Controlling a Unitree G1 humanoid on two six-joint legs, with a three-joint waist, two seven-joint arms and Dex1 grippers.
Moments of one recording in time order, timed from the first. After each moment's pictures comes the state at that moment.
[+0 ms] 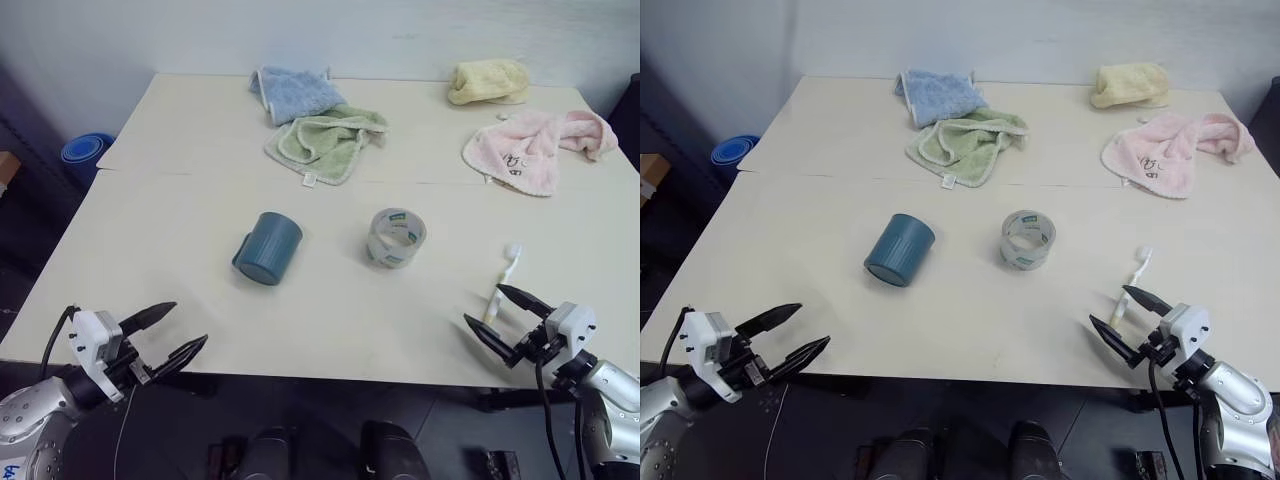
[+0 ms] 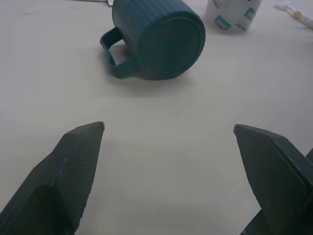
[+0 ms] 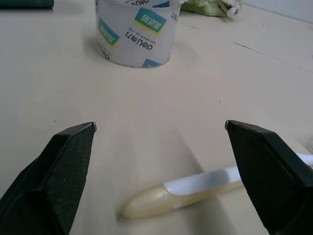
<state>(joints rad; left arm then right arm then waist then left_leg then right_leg) 0.33 0.60 0.46 -0.27 -0.57 0.15 -0.89 0.06 -0.56 -0.35 0.24 0.44 -0.33 1.04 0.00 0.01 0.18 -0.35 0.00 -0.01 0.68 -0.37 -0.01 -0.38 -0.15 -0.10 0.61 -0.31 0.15</state>
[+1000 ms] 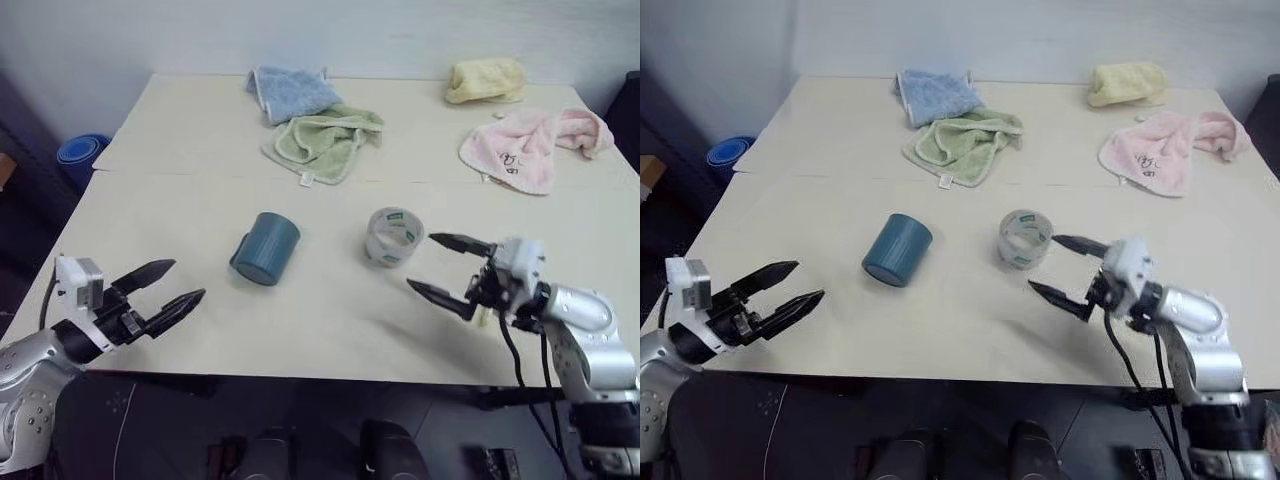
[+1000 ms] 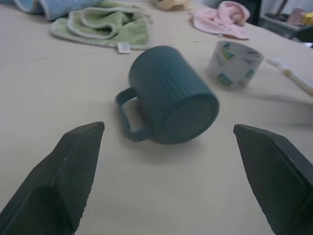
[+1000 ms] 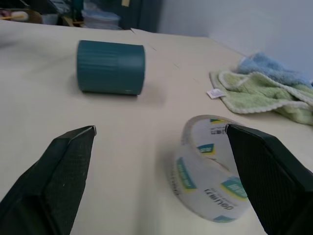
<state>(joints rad) 0.12 0.69 0.48 -0.30 -0.76 0.41 -0.88 -0.27 -0.69 -0.11 -0.08 0.45 0.09 1.02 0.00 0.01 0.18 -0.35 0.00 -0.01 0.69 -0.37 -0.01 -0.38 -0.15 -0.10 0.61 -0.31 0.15</state>
